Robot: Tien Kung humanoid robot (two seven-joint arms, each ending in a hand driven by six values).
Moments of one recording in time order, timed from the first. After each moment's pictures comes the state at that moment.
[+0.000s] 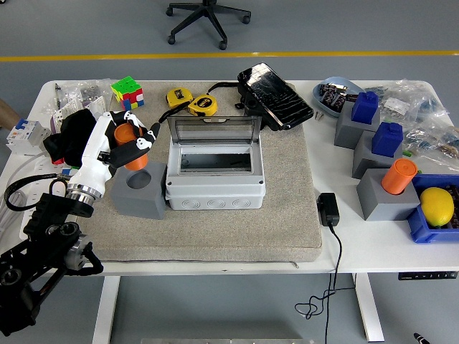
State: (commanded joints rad) left arm -0.33 0.34 -0.88 -1.37 1.00 0.35 -0.30; right arm 0.04 -0.20 0.83 0.42 -0.14 -0.23 -0.03
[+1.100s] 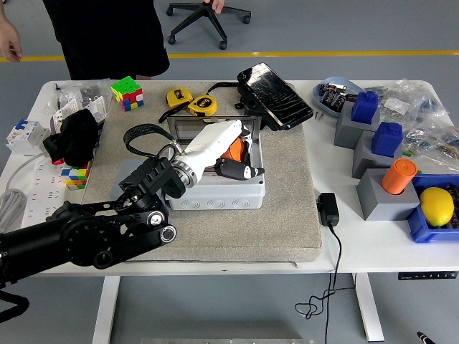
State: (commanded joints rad) left arm -0.85 0.18 -0.27 -1.21 1.48 0.45 0.27; right arm 0.04 -0.21 0.82 0.42 -0.13 -0.23 -0.03
